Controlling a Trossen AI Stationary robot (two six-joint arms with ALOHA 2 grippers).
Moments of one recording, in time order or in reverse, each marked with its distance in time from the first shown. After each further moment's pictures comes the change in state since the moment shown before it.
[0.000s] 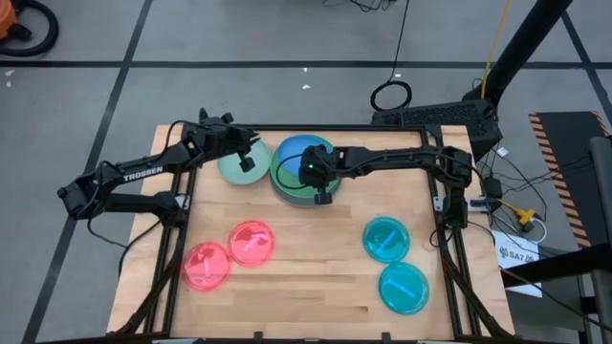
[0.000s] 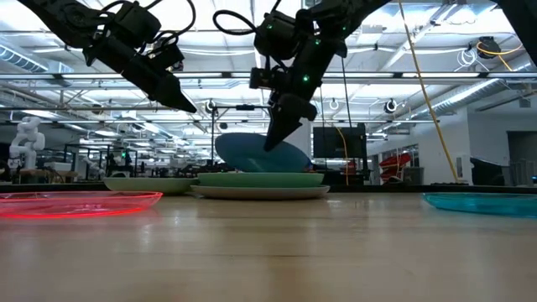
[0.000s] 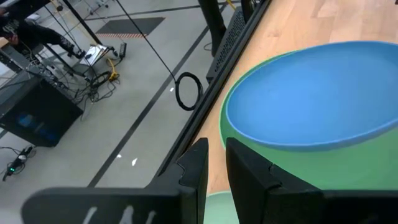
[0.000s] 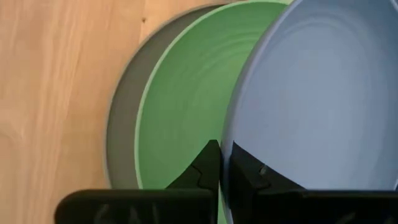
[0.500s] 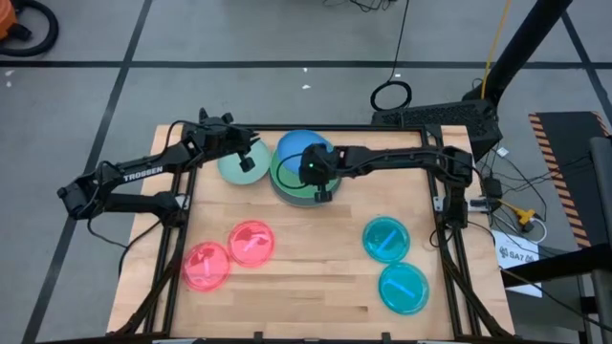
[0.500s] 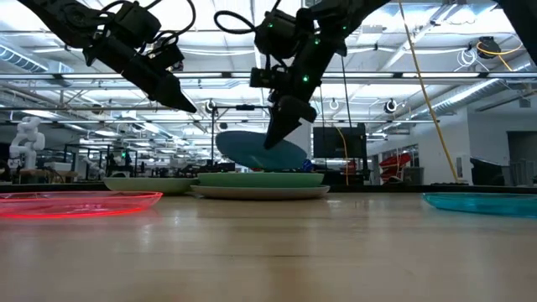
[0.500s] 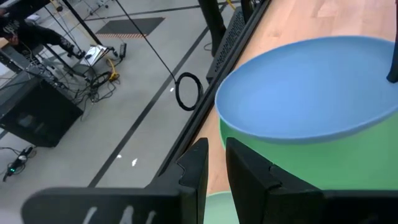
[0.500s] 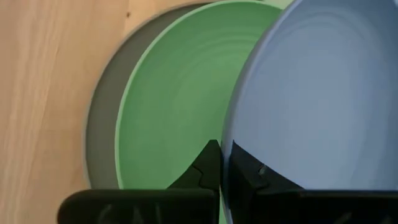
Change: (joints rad) left arm 0.000 0.000 0.000 0.000 0.000 0.002; right arm 0.000 -0.002 0.000 0.010 0.048 -0.048
